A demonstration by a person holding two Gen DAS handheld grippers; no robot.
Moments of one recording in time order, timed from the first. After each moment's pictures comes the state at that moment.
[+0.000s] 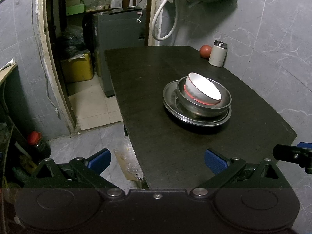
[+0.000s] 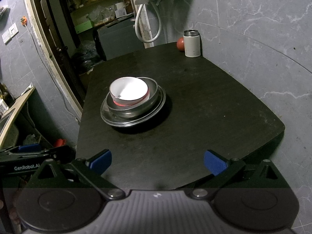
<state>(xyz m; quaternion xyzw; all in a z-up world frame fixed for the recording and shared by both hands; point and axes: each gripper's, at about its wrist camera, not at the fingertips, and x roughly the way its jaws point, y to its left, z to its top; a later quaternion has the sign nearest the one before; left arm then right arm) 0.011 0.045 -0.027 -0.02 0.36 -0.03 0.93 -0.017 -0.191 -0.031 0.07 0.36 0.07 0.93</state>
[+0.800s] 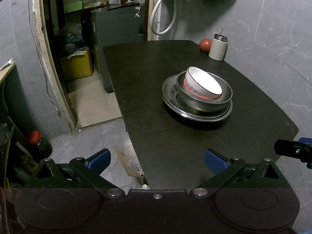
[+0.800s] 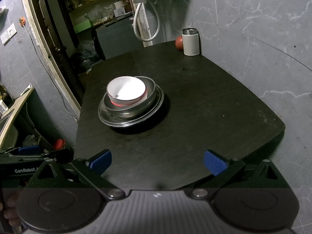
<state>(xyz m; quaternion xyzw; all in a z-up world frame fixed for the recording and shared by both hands) 0.019 0.042 -0.029 -0.02 0.38 -0.04 0.92 -0.017 -0.192 -0.030 0.07 0.36 0.07 0.93</state>
